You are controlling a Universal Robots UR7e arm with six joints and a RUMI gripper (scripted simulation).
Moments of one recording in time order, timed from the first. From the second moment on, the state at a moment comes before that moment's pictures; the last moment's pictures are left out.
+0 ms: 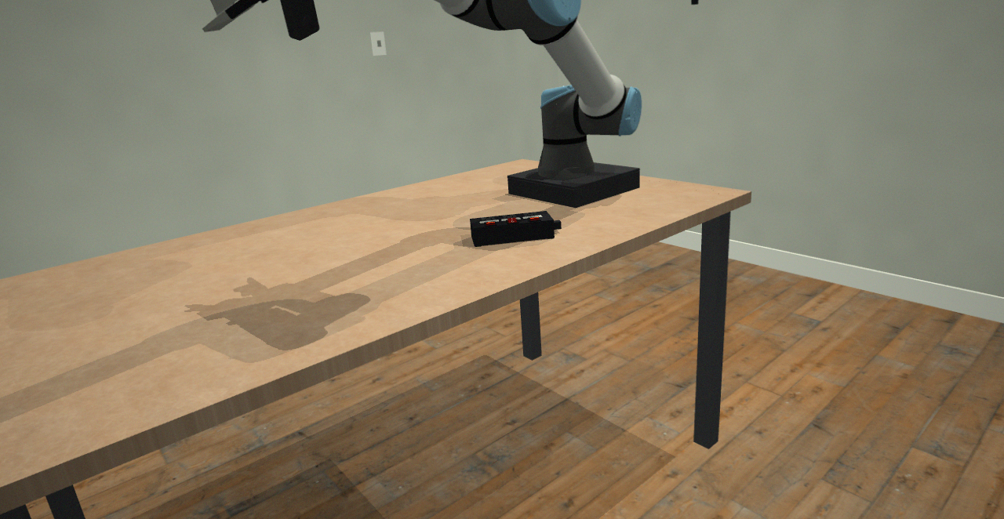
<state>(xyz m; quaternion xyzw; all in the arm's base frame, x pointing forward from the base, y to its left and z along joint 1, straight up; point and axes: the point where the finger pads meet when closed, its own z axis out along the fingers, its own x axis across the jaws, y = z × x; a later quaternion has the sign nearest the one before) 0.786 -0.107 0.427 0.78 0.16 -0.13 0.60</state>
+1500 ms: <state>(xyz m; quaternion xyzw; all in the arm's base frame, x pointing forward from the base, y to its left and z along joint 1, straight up) 0.656 -0.016 0.245 0.73 0.55 -0.29 0.28</state>
